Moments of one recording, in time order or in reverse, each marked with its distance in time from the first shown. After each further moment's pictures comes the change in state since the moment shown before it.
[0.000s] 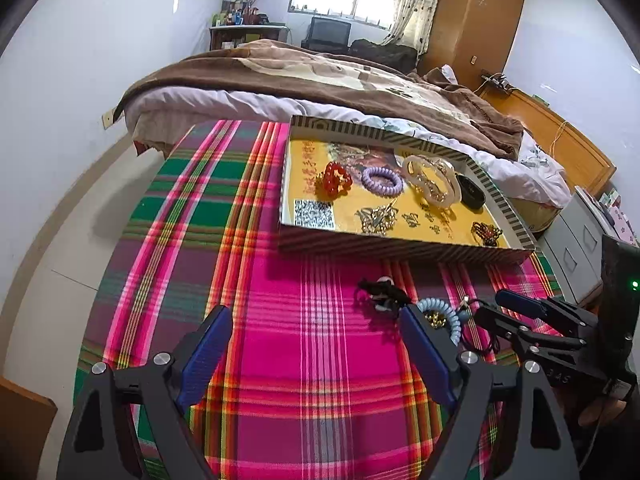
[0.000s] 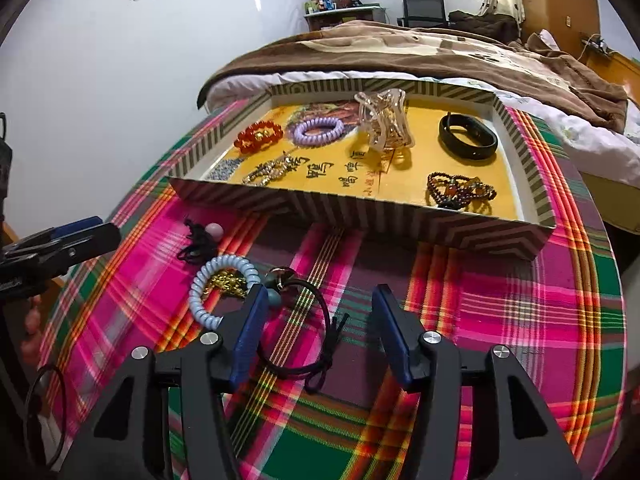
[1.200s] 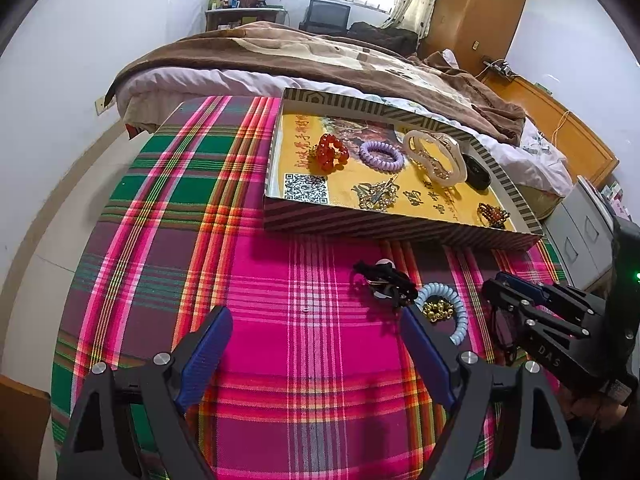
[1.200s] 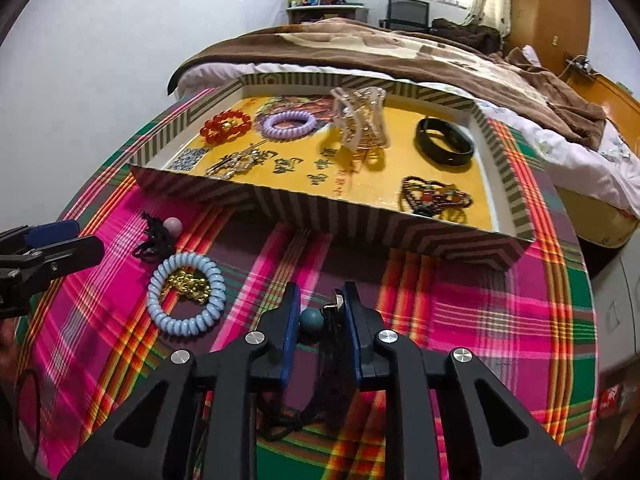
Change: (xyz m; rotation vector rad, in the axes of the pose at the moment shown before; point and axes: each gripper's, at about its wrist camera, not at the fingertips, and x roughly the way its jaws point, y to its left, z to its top) left arm 0.025 -0.005 -0.003 -0.002 0.063 -0.004; right arm 0.004 0.000 0.004 -0.035 0.003 -0.167
